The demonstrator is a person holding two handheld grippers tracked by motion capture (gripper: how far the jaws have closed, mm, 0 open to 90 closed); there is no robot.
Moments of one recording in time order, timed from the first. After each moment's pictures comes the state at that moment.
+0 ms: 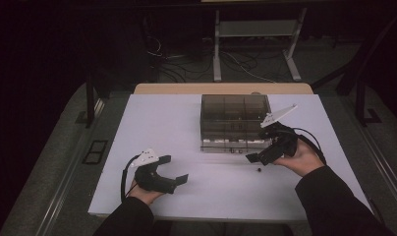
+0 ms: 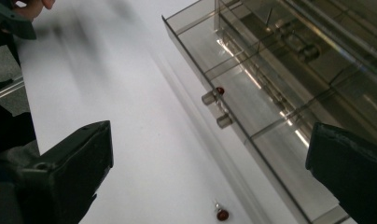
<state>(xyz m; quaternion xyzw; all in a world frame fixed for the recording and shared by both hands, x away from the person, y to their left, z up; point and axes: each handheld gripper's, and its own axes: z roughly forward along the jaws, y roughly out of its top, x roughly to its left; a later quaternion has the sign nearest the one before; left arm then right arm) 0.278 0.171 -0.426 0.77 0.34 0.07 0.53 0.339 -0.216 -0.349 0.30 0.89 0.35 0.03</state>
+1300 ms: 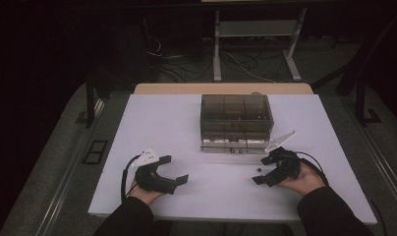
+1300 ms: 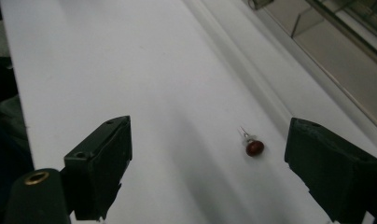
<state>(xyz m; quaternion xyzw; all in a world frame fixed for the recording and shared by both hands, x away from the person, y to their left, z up) 0.278 0.170 -0.426 0.77 0.34 0.07 0.53 0.317 -0.236 -0.421 0.30 0.90 0.32 -0.01</state>
